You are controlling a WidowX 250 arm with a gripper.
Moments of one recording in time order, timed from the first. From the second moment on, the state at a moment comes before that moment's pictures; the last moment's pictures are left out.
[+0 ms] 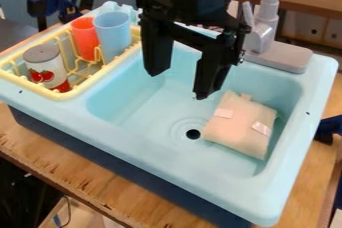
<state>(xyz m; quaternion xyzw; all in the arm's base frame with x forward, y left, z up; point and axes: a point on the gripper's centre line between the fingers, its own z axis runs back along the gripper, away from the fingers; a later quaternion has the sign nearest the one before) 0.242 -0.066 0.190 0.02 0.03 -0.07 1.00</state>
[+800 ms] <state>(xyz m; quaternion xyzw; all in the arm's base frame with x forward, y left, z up) 0.285 -0.084 0.151 -0.01 -0.06 -0.10 0.99</state>
